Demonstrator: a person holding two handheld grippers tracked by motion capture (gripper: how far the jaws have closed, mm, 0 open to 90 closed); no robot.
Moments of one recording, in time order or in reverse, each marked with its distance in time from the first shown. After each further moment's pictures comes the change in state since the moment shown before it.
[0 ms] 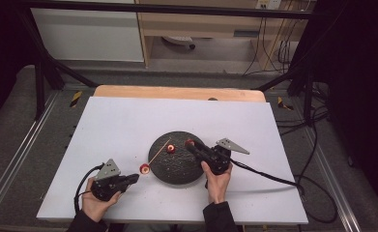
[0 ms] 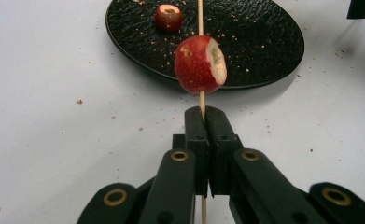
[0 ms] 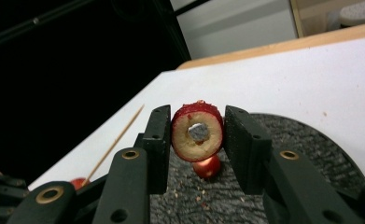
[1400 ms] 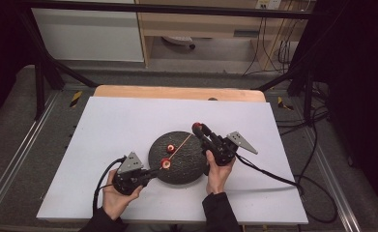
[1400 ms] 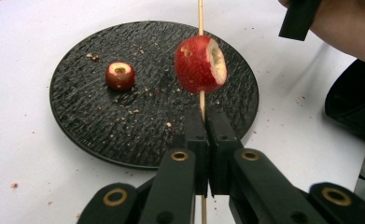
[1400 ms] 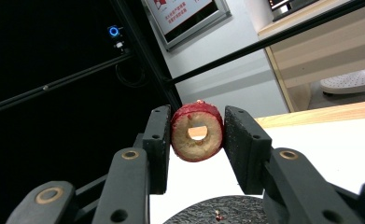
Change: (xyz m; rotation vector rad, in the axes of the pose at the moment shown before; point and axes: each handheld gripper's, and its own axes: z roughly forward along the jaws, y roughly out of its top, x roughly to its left) left arm -0.039 0.053 0.026 -0.018 -0.031 0.018; right arm -0.004 0.024 -0.001 -0.272 -0.004 -0.017
